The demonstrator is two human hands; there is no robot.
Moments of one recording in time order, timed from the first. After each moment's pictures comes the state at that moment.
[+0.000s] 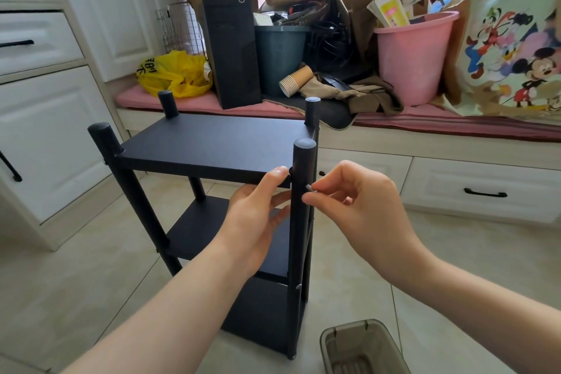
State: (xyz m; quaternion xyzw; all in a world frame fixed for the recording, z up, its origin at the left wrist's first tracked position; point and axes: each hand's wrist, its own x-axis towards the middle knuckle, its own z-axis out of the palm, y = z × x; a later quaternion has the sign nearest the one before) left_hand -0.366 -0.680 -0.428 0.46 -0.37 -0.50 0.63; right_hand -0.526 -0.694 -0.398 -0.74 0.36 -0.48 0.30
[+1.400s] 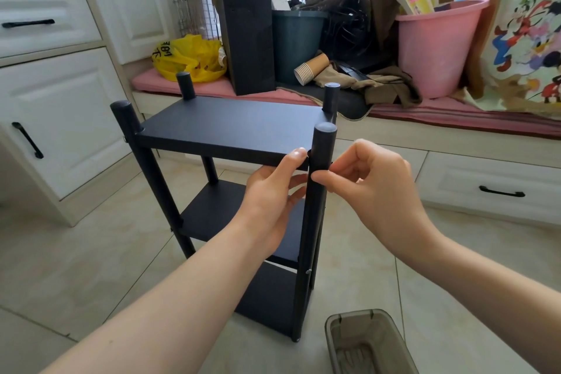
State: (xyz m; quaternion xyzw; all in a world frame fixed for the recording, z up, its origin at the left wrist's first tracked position) left_hand -0.370 -0.681 -0.426 0.46 -0.35 -0.50 0.65; right_hand -0.518 -0.703 -0.396 -0.74 0.38 -0.48 0.27
